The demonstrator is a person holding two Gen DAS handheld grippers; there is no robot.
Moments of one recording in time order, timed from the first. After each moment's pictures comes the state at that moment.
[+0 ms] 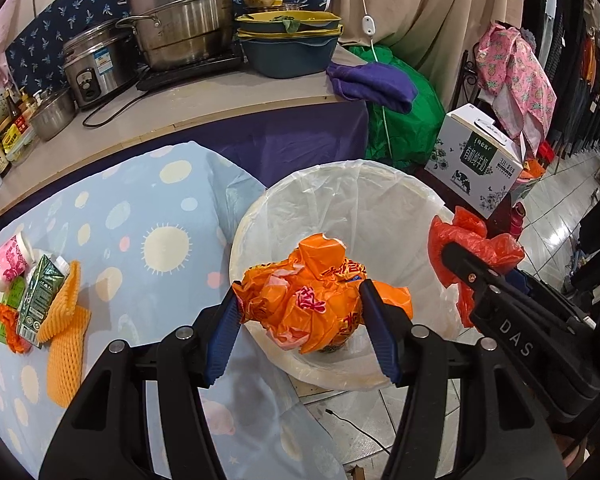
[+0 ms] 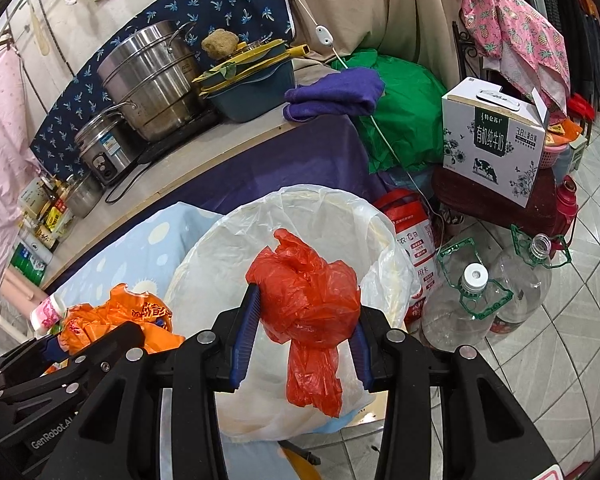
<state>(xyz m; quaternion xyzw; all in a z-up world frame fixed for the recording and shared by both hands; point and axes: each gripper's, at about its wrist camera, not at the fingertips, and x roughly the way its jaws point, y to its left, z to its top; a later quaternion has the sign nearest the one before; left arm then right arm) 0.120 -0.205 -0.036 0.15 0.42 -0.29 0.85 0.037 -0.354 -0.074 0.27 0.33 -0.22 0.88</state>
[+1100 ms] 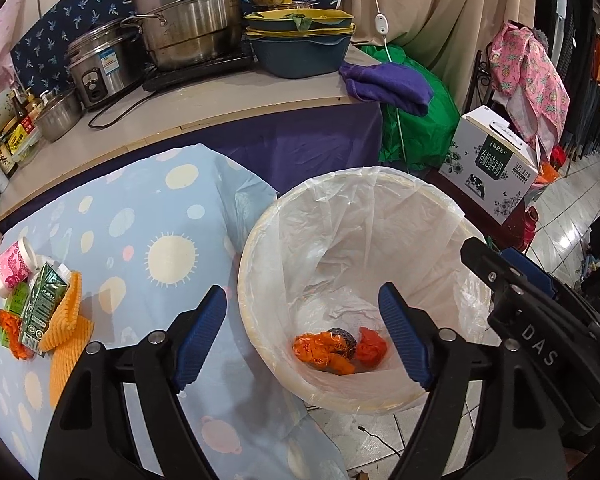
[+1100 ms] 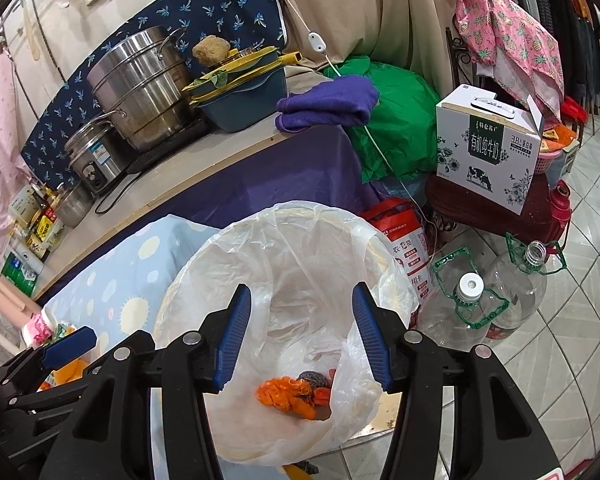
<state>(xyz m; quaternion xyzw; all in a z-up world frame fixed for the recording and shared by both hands) 0.136 -0.213 -0.039 0.15 0.42 -0.27 0.85 0.049 -0.359 -0.068 0.27 0.32 -0.24 0.88</state>
